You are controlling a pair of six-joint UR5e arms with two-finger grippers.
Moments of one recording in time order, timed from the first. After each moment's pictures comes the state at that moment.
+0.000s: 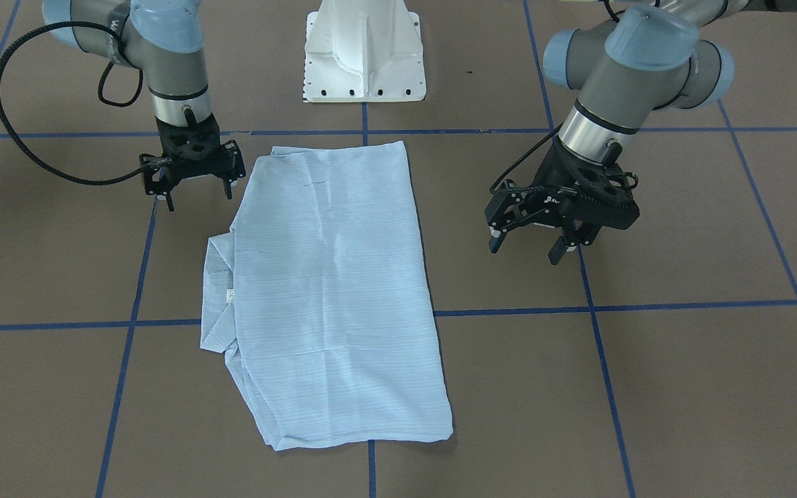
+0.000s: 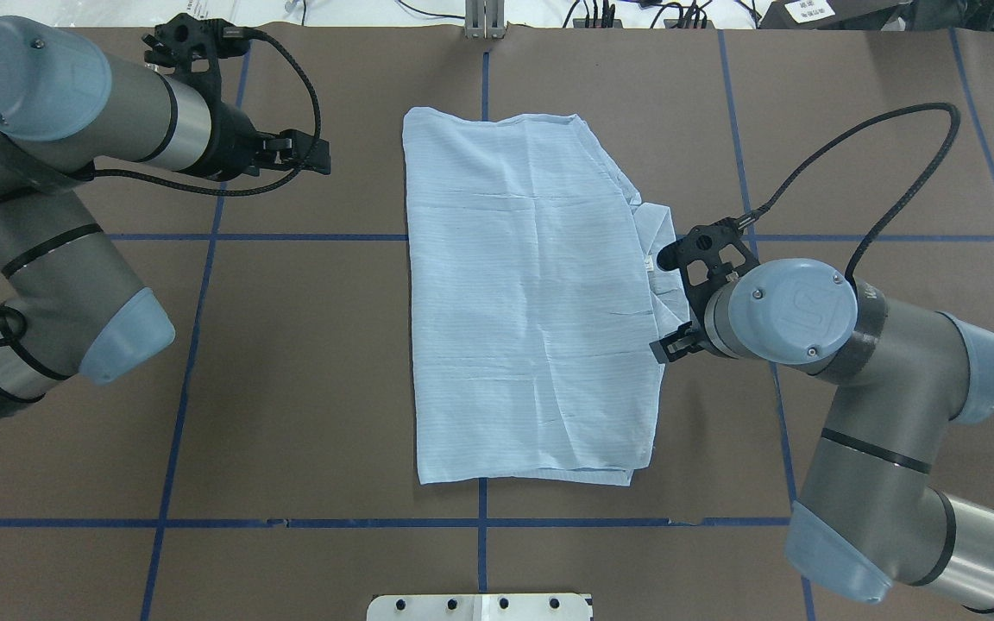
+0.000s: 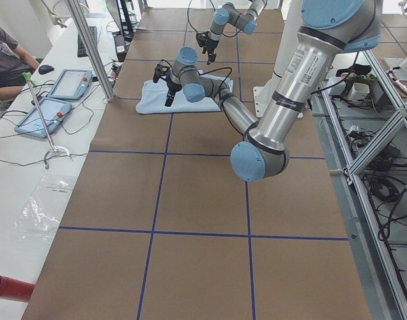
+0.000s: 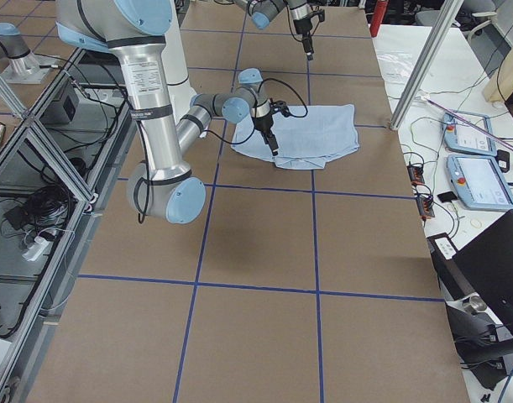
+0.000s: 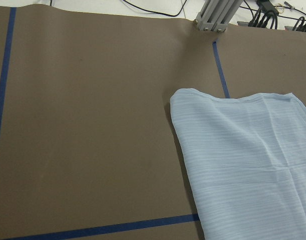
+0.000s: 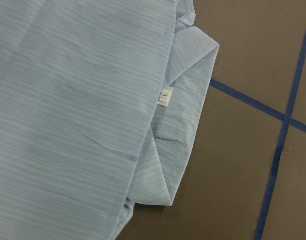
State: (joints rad) left arm -0.82 -2.05 -1.77 -1.98 -1.93 -1.07; right arm 0.52 -1.27 2.02 -1.62 1.63 0.79
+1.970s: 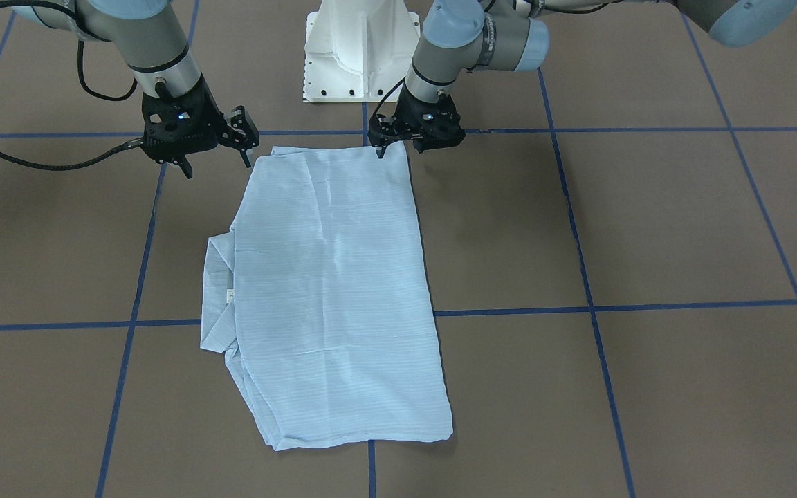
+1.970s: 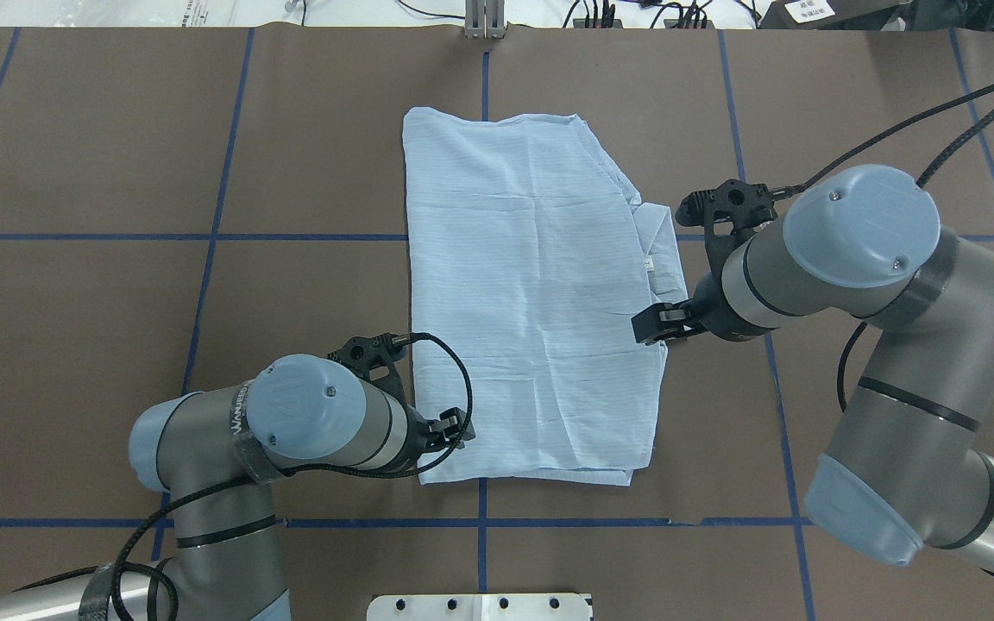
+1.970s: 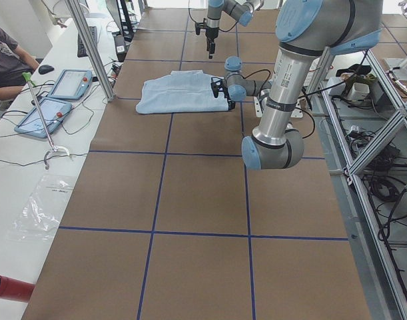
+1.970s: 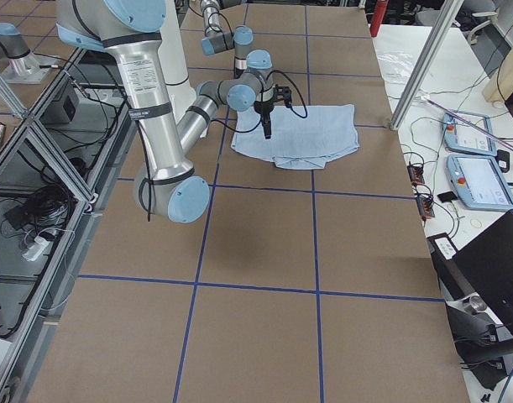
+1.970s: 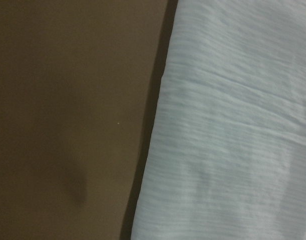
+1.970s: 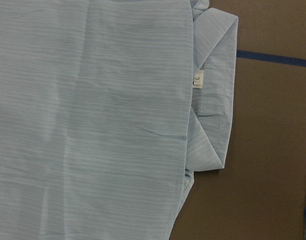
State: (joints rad) left arm -0.31 -2.09 -1.78 -1.85 -1.80 -1.69; right arm 0.61 -1.25 2.08 -1.61 1.91 0.99
